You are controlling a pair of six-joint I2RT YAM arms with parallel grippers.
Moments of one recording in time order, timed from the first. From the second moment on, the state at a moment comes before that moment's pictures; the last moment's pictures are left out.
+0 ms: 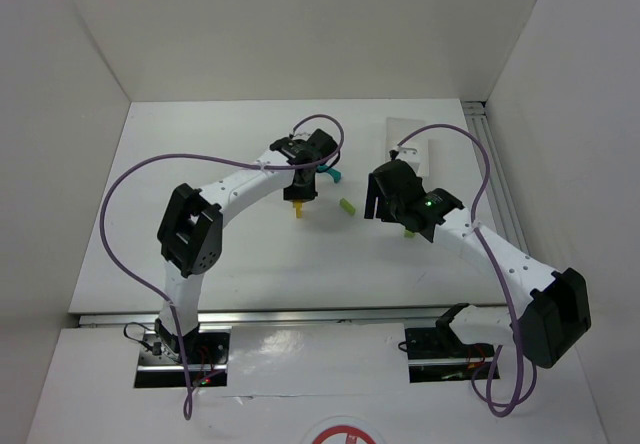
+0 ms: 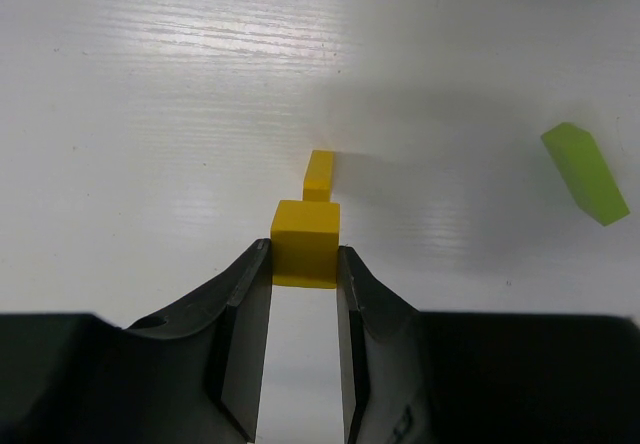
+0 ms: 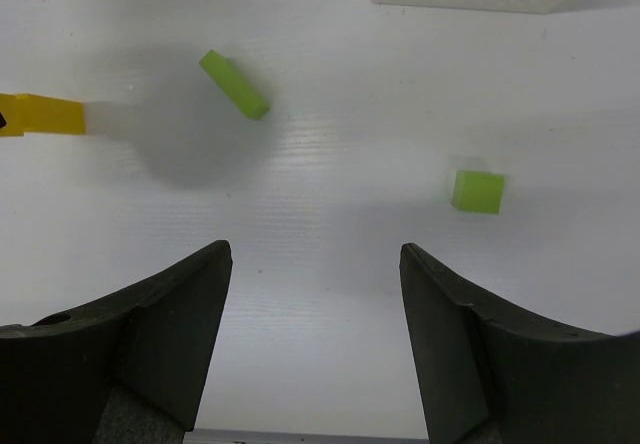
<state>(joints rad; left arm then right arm) -0.67 2.01 1.76 -0.98 -0.38 -0.71 0.59 1.22 0.99 -0.62 0.37 0.57</state>
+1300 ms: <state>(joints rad) -0.66 2.02 1.74 -0.94 -0.36 -0.71 0.59 1.22 0.99 -0.62 0.36 0.57</state>
